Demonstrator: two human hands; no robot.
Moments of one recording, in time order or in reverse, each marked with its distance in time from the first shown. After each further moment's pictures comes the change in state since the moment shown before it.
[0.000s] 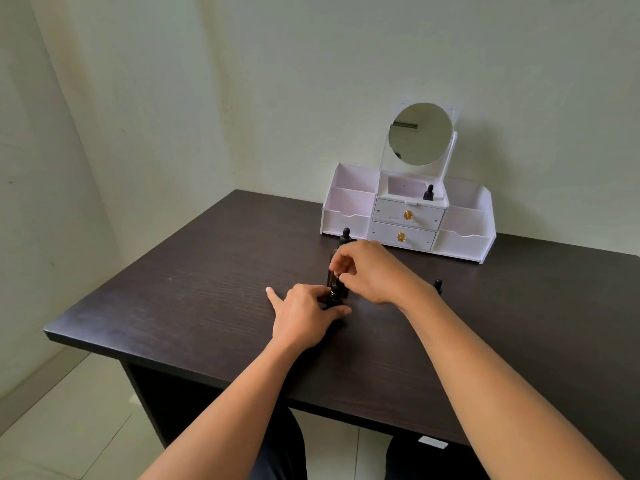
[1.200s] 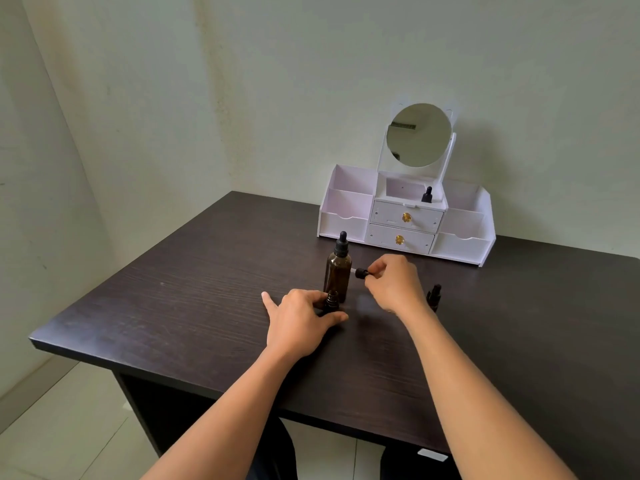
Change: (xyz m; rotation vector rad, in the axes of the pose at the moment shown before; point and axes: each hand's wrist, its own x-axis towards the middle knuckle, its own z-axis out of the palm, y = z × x) left_hand -0.004 0.004 -0.005 -0.016 -0.016 -0.017; right_hand 0.011 0.061 0.032 0.251 0.326 0.415
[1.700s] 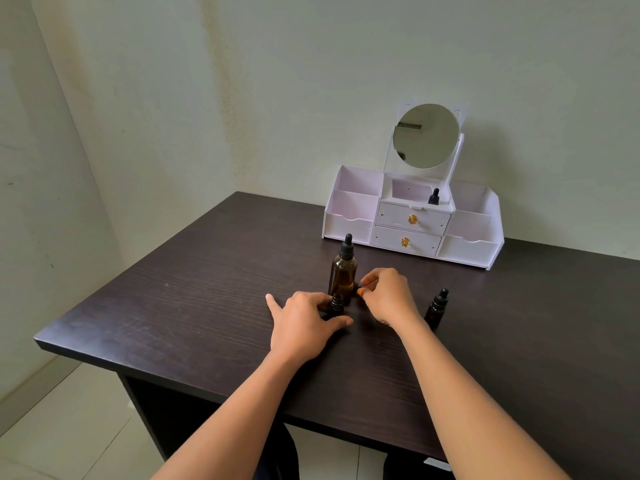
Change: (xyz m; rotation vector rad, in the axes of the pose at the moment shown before) left_hand 0.002 -0.002 0.003 0.038 0.006 -0.018; right_hand 0.008 0.010 0.032 -0.036 -0.069 0.014
